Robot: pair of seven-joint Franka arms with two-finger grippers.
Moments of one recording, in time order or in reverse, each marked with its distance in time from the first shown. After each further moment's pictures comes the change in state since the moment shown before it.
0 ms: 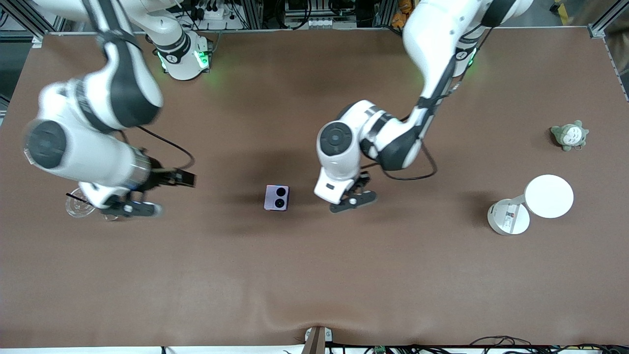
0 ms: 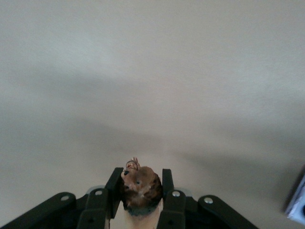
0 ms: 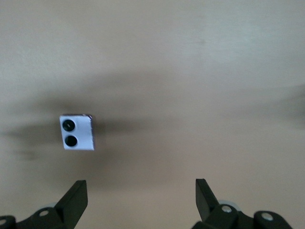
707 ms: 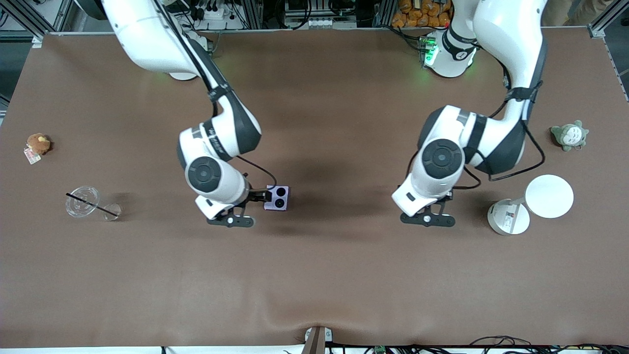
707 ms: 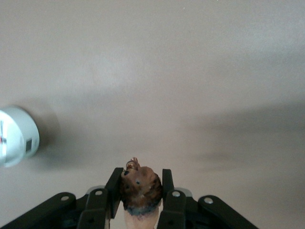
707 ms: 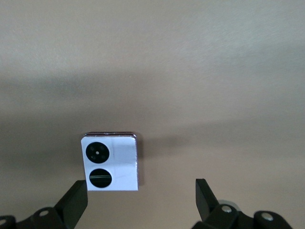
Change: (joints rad) left arm 0.256 -0.200 -0.001 -0.276 0.033 0.084 0.620; right arm 0.203 0.262 0.000 -0.001 0.000 0.266 0.183
